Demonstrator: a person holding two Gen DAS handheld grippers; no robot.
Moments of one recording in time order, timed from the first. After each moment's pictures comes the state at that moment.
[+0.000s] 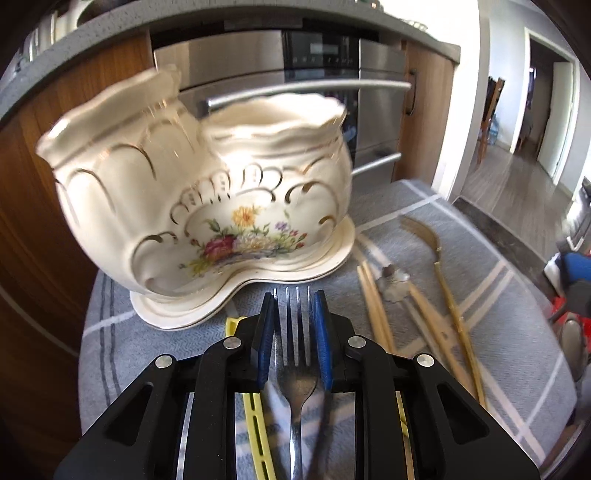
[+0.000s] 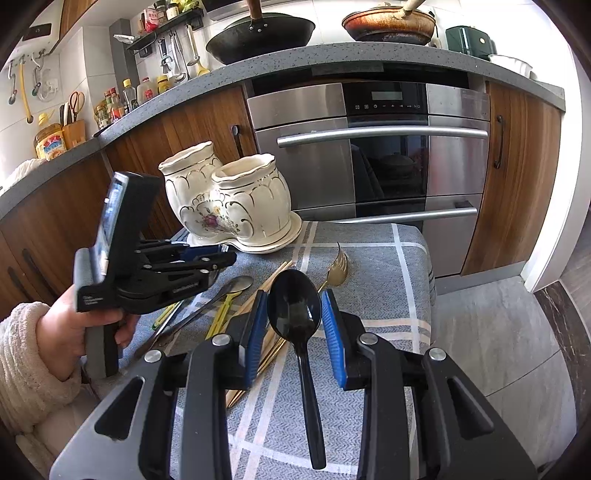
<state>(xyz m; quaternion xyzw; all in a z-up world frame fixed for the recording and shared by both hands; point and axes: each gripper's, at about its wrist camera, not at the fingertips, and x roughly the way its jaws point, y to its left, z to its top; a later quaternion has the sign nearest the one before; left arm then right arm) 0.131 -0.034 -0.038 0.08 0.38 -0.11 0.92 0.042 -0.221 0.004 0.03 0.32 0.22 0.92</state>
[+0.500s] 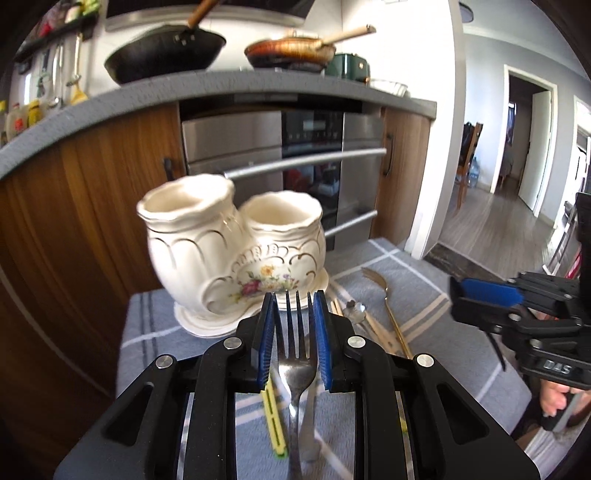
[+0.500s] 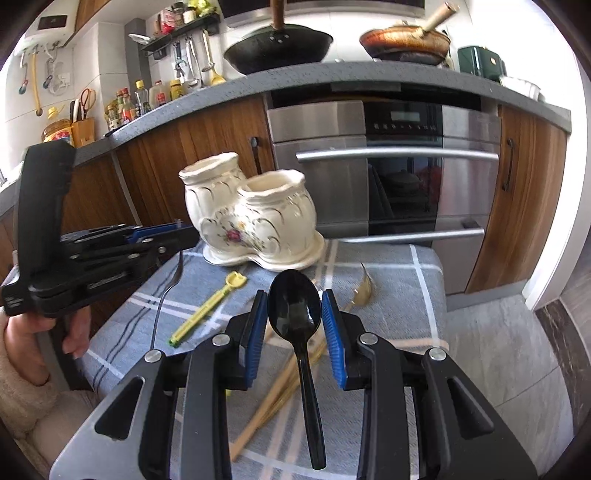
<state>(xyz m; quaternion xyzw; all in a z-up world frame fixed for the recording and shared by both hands) 0.060 -0.009 0.026 0.05 0.28 -0.14 0.95 0.034 -0.189 0.017 0.01 0.29 0.23 0.93</state>
